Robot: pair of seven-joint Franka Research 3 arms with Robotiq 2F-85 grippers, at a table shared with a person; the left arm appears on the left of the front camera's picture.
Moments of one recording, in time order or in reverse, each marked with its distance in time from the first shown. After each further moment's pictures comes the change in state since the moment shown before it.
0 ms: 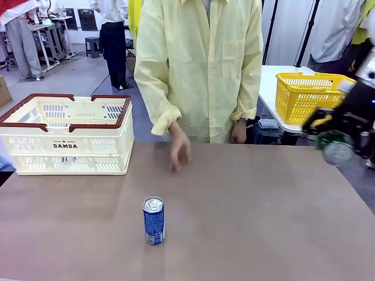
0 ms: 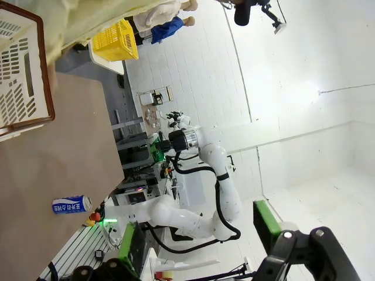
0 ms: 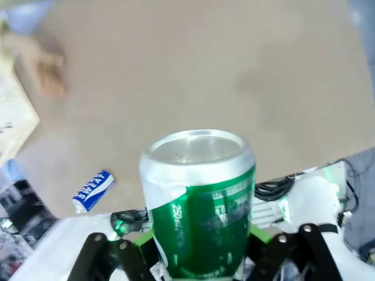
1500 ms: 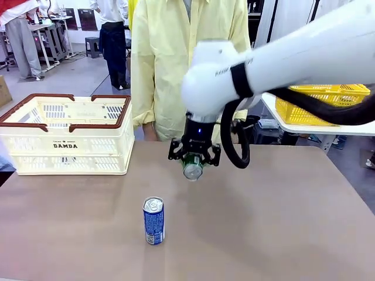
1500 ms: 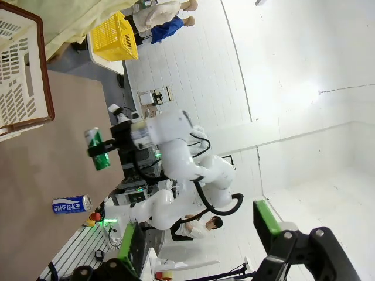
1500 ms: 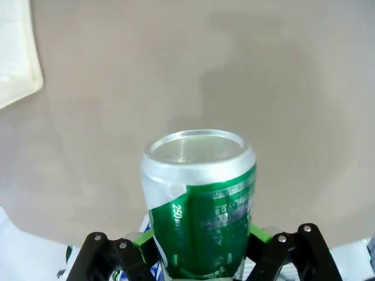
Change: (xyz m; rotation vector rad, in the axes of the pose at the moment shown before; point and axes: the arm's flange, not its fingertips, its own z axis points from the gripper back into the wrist) left arm 0.000 0.000 0.000 0.000 0.000 -0.001; right arm -0.012 0.280 -0.210 -0.168 0.024 0.300
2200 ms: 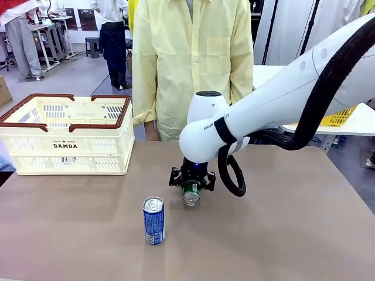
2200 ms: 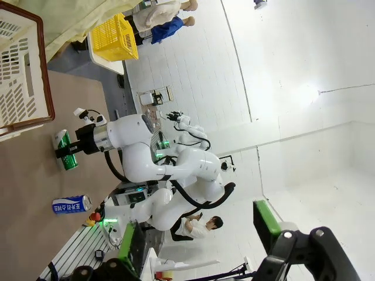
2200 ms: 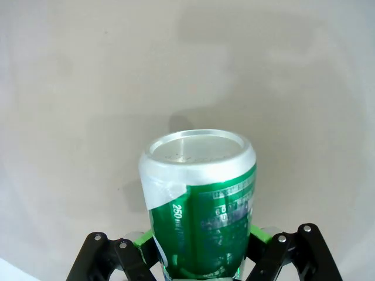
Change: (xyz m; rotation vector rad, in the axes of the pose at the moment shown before) left arm 0.000 0.000 0.000 0.000 0.000 0.000; right arm 0.025 -0.009 -0.109 0.003 -0.030 0.041
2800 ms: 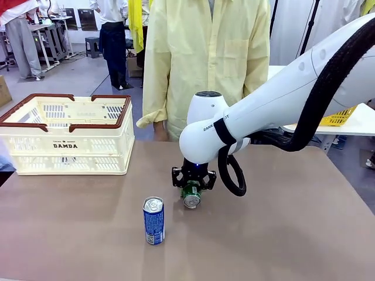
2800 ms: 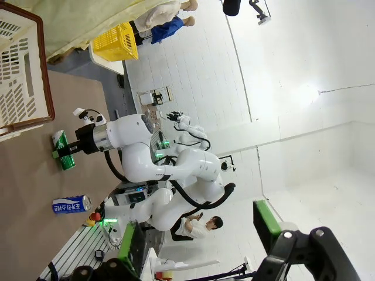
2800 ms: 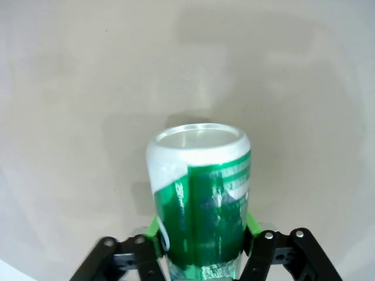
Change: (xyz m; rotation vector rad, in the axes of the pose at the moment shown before) left arm 0.000 0.000 0.000 0.000 0.000 0.000; right arm 0.001 -0.002 -0.002 -0.010 -0.003 0.017
